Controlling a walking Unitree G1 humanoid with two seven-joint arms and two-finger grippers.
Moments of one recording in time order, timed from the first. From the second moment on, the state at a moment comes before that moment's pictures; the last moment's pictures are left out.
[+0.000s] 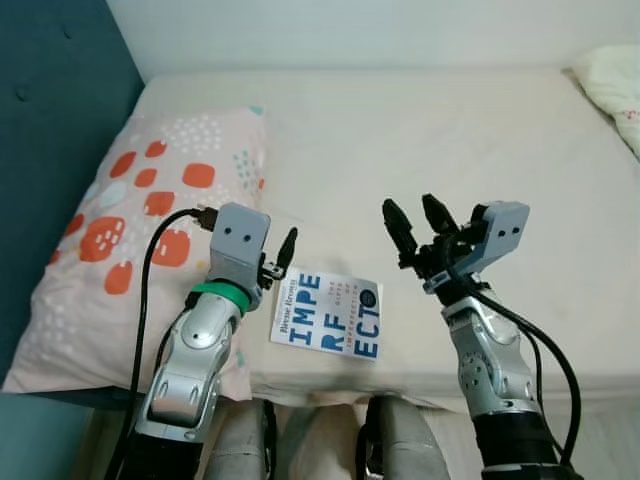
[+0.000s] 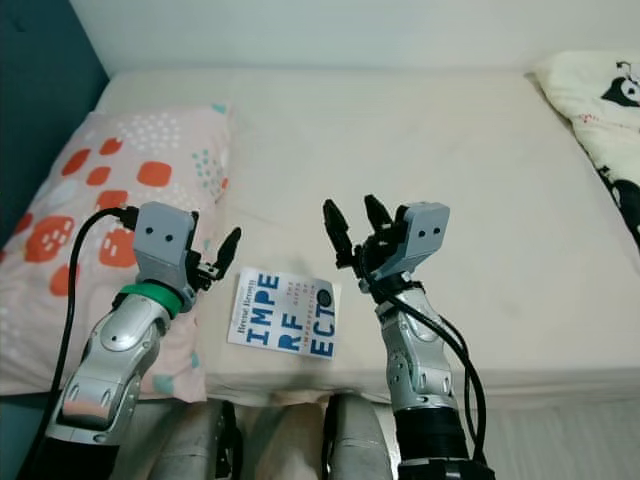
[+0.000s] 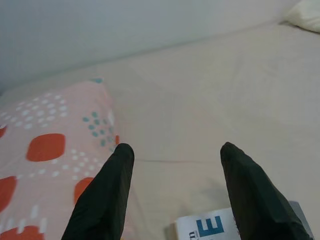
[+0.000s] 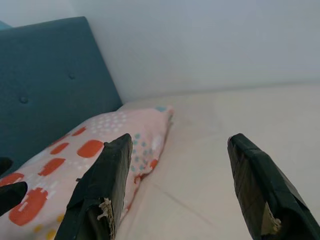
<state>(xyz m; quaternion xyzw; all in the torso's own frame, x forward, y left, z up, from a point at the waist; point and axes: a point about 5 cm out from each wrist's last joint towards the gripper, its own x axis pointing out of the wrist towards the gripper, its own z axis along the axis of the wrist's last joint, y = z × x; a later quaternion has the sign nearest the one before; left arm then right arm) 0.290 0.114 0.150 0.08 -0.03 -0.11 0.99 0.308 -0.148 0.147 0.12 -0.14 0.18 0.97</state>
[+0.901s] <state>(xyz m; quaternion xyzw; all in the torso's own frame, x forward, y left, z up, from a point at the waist) 0.294 0.111 0.139 0.07 -0.01 -0.12 0.99 0.309 -0.148 0.145 0.11 -0.13 0.17 0.97</state>
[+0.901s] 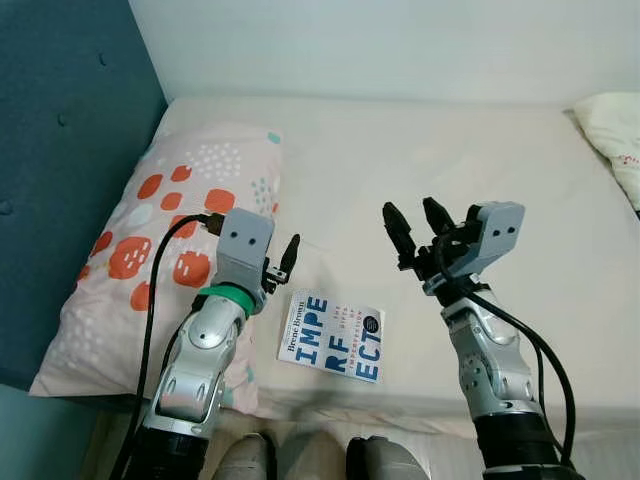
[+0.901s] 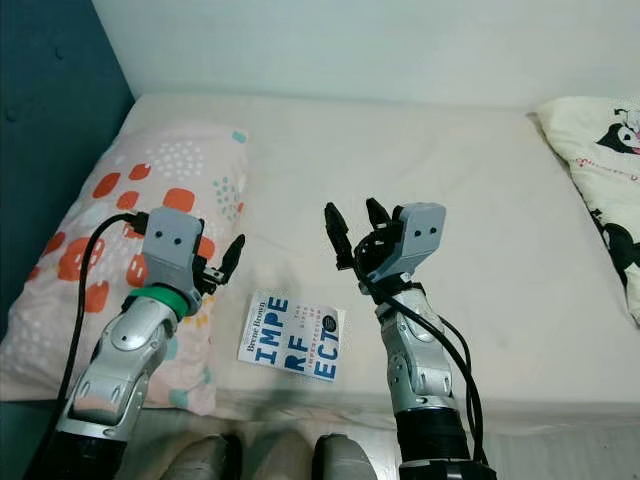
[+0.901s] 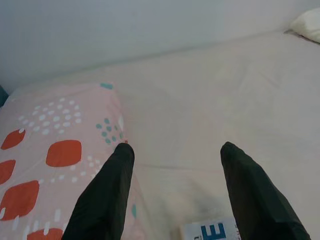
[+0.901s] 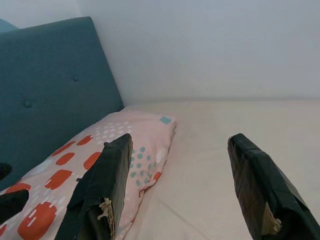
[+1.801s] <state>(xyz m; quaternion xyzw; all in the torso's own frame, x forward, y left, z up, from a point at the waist) 0.293 0.103 0.135 0.07 0.00 -0.15 0.99 0.308 -0.149 0.134 0.11 -0.11 0.16 0.97</state>
